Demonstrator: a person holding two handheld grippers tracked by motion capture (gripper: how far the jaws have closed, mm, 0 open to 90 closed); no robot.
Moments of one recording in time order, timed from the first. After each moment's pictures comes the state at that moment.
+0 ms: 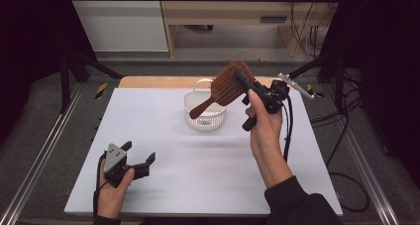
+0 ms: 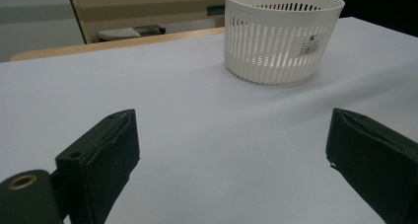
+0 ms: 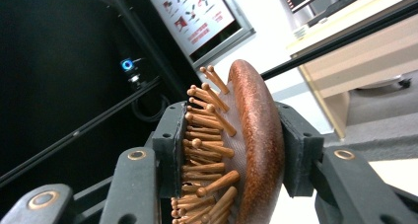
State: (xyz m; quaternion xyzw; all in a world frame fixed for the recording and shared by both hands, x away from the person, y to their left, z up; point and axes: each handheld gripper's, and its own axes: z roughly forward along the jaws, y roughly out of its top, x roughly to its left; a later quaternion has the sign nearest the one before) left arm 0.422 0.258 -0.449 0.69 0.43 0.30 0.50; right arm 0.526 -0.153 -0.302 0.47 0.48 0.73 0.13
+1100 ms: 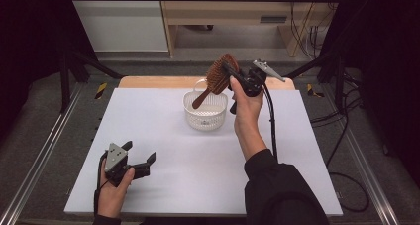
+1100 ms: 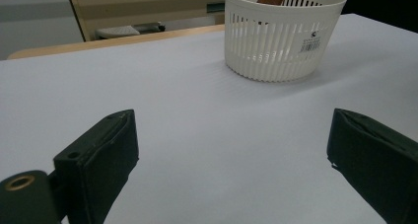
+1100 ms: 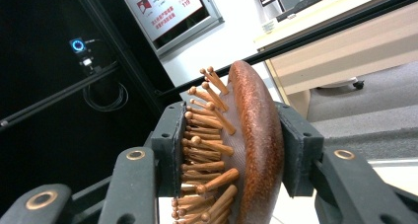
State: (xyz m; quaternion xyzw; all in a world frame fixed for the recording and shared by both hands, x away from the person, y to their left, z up) left arm 0.424 0.258 -0.451 0.69 0.43 0.30 0.50; right arm 0.604 -0.120 -0.329 0.49 0.51 0.68 0.19
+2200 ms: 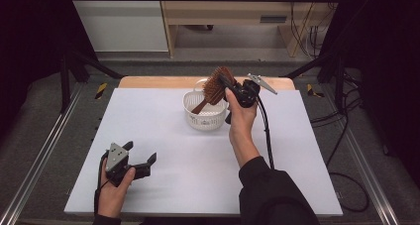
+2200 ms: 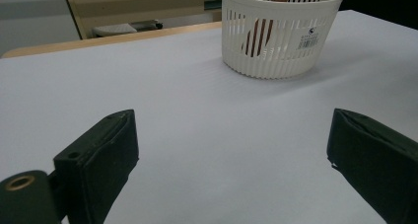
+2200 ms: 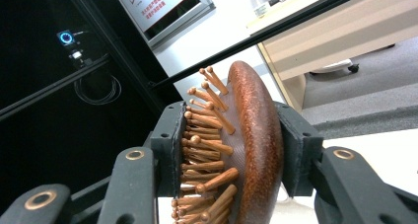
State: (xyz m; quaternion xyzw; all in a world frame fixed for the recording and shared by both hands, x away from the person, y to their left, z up) left arm 0.425 0.257 -0.452 0.70 0.43 0.29 0.49; right arm 0.601 -0.110 -0.371 0.51 0.50 0.67 0.18
